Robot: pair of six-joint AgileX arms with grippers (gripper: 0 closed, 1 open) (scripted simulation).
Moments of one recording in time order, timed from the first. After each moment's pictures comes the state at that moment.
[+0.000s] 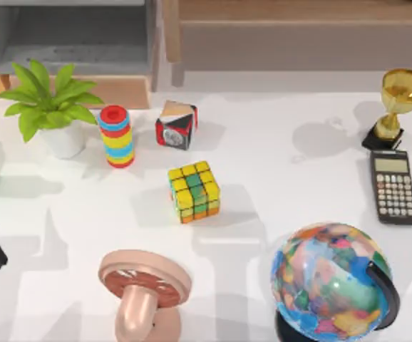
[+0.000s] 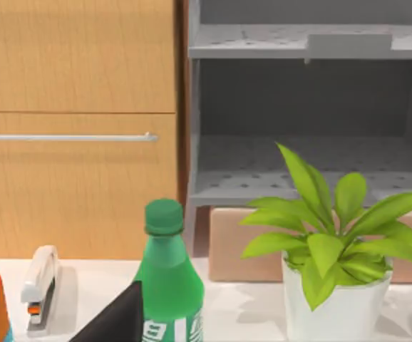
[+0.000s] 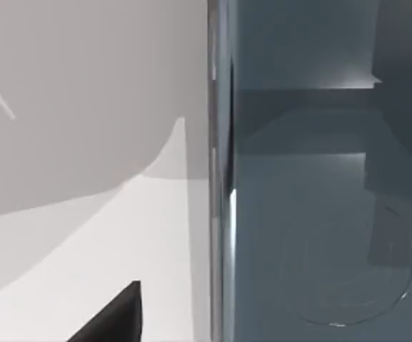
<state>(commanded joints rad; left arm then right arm) 0.00 0.00 0.00 0.00 0.00 0.00 -0.45 2.16 1.66 -1.03 -0.02 -1.05</state>
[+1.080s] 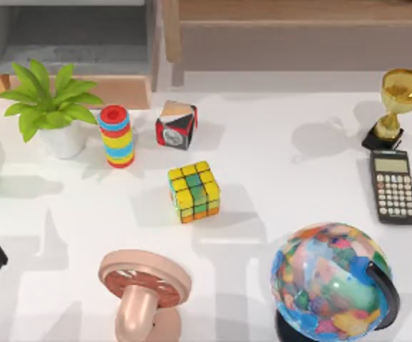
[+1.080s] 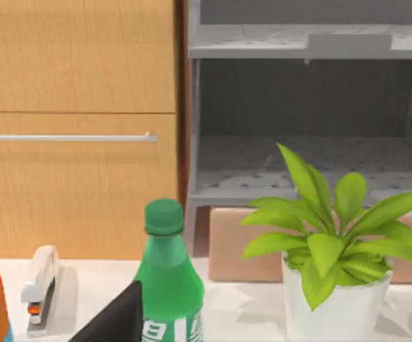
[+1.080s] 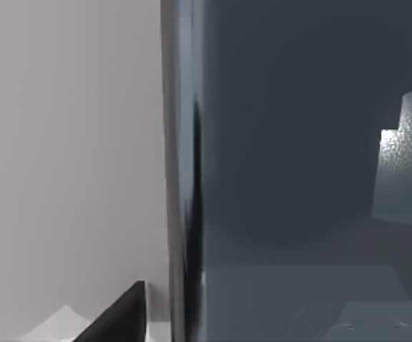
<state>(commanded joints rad) 0.00 0.00 0.00 0.00 0.00 0.00 -0.46 2.26 1.63 -0.93 -0.02 -1.08</state>
